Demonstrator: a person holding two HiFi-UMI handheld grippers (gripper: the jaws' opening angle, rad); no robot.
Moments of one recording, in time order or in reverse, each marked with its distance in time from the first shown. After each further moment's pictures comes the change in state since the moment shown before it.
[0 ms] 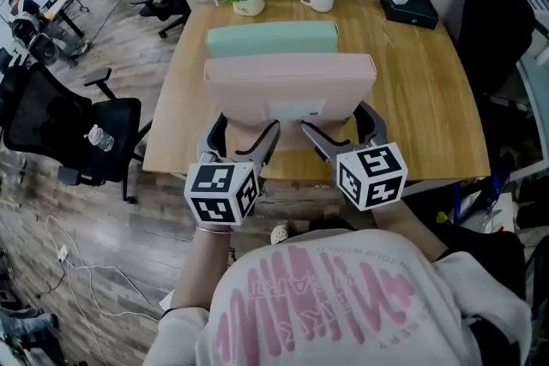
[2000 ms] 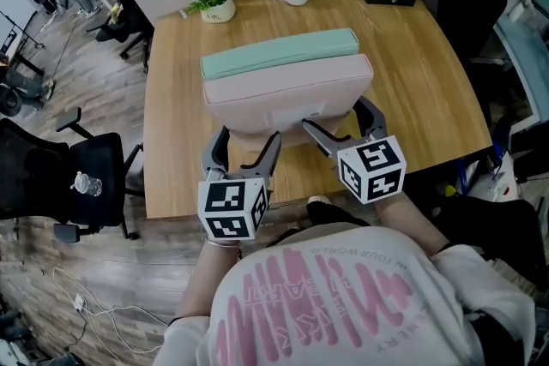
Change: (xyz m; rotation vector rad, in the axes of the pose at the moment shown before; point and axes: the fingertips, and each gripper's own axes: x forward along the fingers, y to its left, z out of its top) left arm 0.063 0.050 -0.025 0.049 0.068 -0.145; right arm 0.072 -0.024 -0.019 -0.016 0.072 -0.190
